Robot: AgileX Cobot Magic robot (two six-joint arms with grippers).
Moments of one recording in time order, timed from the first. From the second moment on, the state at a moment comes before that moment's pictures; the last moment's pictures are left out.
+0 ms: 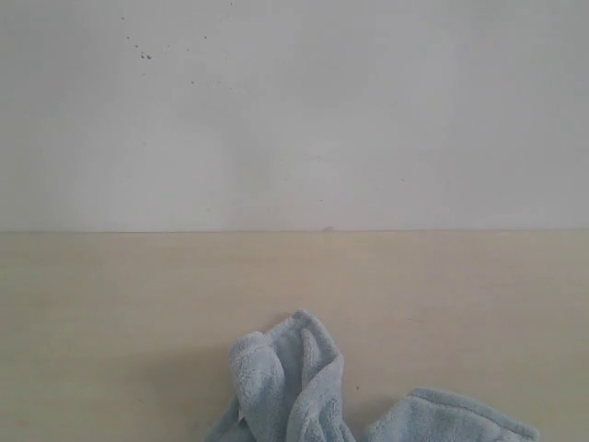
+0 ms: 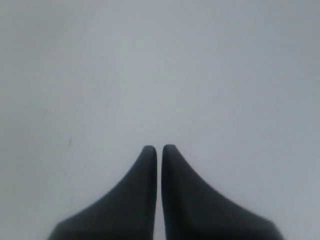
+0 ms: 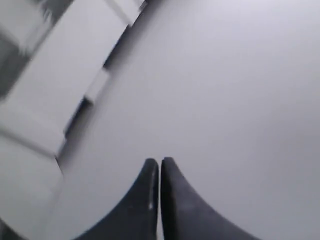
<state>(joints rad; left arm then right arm) -0.14 0.00 0.00 -0.33 -0.65 -0.50 0.21 0.00 -0.14 0.71 -1.21 0.56</state>
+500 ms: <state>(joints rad) -0.14 0.25 -0.44 -0.32 -0.54 0.33 0.22 0.28 -0.75 -0.04 -0.51 -0.01</state>
